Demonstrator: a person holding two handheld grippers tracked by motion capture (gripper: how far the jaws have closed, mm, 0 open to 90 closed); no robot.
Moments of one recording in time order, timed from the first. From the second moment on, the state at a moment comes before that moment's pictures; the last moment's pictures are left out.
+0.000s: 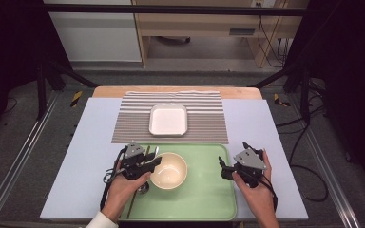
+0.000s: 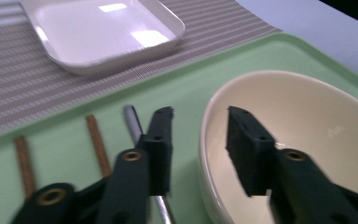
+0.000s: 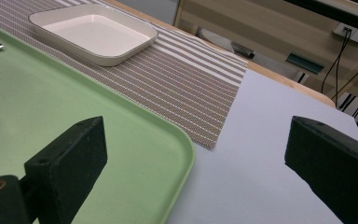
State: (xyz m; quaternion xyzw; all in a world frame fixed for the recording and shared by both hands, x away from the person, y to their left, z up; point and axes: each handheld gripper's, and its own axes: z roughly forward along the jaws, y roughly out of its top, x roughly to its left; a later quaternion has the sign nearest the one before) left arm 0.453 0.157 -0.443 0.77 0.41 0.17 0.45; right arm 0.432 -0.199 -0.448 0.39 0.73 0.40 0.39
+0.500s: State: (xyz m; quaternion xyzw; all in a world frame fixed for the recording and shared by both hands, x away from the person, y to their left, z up) left arm 0.475 0.152 -0.403 0.78 0.38 0.26 0.42; right arm 0.432 -0.195 -0.449 0.38 0.73 0.40 0.40
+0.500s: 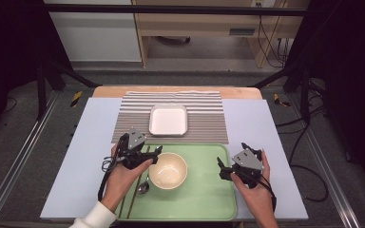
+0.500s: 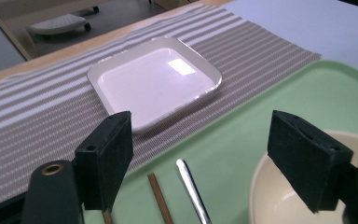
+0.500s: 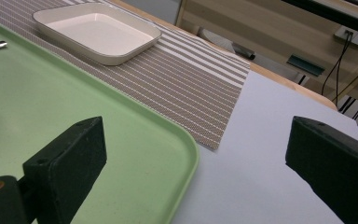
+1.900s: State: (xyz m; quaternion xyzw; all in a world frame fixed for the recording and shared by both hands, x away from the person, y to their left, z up) left arm 0.614 0.152 -0.427 0.77 0.48 0.25 0.35; right arm 0.428 -0.201 -0.445 0.38 0.73 0.41 0.39
